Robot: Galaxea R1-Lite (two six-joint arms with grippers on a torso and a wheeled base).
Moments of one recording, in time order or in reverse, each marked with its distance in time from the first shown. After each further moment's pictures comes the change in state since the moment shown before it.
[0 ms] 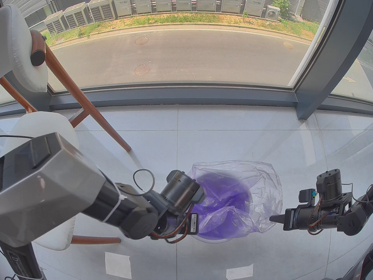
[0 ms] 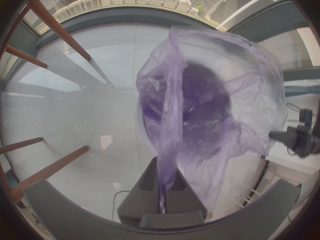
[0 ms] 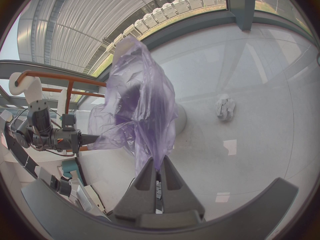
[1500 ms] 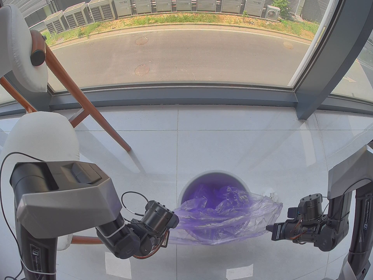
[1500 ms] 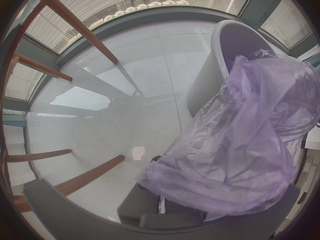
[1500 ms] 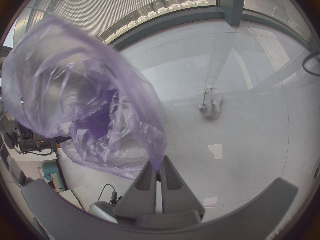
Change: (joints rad) left arm 0.095 0.156 0.338 -0.456 0.267 0.213; right arm -0.044 0.532 0.147 -0.655 -0.124 -0.067
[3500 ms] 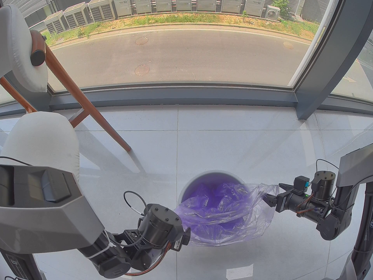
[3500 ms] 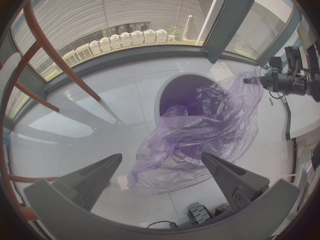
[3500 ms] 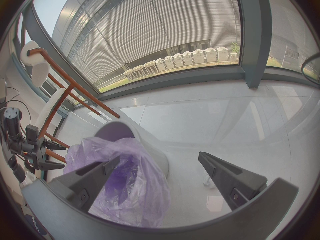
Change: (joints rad) left arm -0.142 -0.173 0.155 -0.290 -0.004 0.125; right arm -0.069 -0.082 -0.113 -0.220 0.076 -0.203
